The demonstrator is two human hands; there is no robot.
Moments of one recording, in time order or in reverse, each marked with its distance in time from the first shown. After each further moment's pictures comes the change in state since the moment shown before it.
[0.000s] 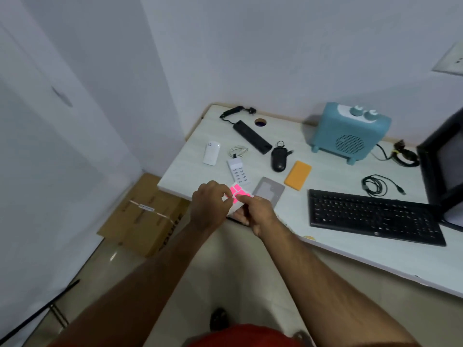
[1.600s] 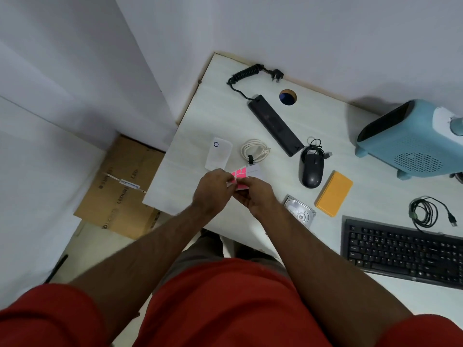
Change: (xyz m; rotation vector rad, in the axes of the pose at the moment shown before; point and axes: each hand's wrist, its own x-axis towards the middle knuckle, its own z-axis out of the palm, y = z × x) left_hand 0.252 -0.128 0.096 -0.139 -0.403 0.000; right_hand 0.273 -0.066 0.098 0.090 0.194 0.292
